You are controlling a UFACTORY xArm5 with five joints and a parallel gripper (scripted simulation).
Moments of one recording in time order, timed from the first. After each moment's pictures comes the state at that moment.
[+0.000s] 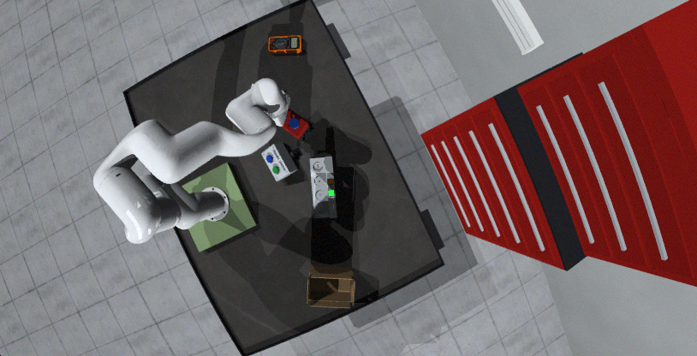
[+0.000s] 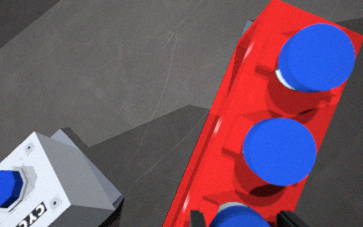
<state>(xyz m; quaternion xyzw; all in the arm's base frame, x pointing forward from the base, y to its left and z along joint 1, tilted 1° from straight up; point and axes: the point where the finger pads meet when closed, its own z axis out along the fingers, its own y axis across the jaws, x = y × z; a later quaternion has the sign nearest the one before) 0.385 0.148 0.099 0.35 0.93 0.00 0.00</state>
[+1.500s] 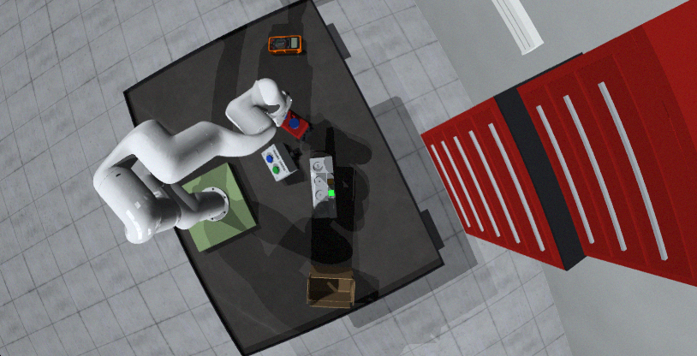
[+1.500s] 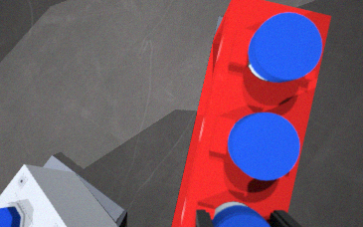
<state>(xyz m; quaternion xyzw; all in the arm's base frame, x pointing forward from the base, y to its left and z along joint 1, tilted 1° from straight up) 0.385 0.148 0.099 0.43 0.90 0.01 0.00</state>
